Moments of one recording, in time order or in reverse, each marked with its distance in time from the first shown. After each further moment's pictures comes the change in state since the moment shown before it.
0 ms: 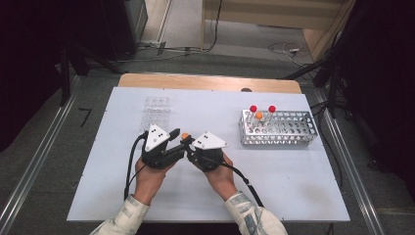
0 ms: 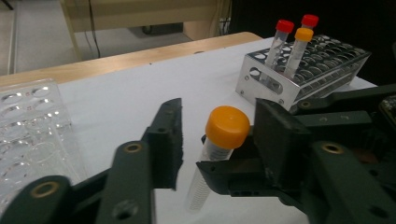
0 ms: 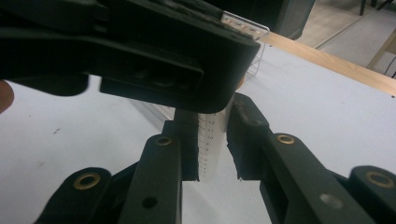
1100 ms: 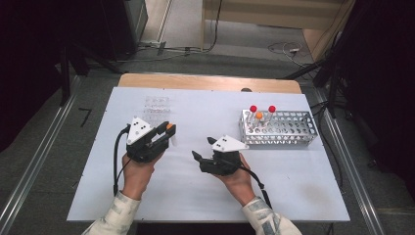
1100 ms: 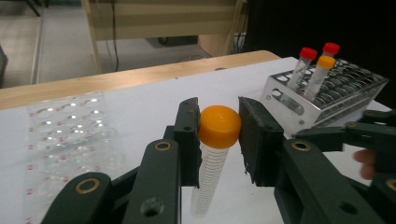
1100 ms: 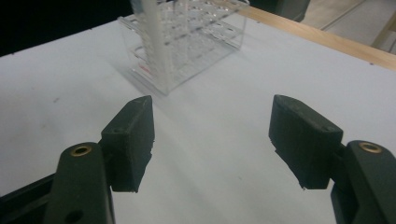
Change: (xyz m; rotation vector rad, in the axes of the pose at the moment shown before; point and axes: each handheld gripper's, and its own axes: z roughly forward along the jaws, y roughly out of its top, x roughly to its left) left arm 0.029 0.015 -0.022 -0.053 0.070 -0.057; right arm -0.028 -0.020 -0.035 0.050 0.014 0.044
